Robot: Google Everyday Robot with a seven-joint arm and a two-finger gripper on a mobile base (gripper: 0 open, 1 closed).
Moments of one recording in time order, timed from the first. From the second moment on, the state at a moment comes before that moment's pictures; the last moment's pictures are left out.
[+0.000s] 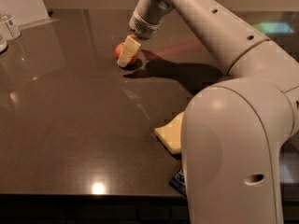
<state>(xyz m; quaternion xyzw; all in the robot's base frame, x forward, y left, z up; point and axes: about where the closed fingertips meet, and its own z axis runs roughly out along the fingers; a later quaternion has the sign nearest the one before) 0.740 0.049 0.862 -0.56 0.79 0.11 0.23</state>
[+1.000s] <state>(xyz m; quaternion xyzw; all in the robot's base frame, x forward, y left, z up) 0.708 0.058 0.891 -0.60 0.76 0.14 0.22</state>
